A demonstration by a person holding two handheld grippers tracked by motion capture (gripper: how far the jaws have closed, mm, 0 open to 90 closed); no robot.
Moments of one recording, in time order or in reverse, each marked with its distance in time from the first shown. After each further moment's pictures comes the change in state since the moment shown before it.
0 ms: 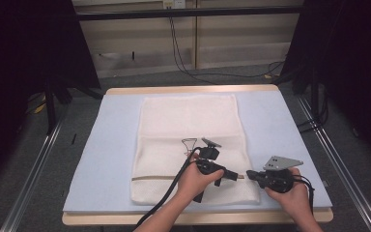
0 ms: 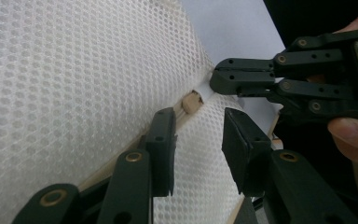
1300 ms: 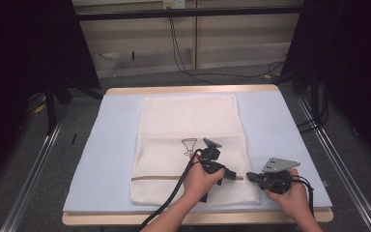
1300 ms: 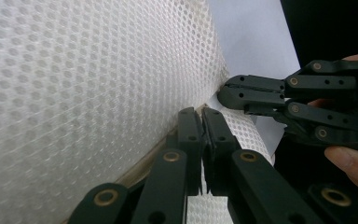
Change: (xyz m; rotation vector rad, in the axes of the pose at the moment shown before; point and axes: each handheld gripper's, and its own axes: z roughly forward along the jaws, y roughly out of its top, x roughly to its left) left arm 0.007 0.001 0.008 -0.007 0.019 -0.125; right arm -0.001 -0.006 0.005 0.033 0.009 -0.044
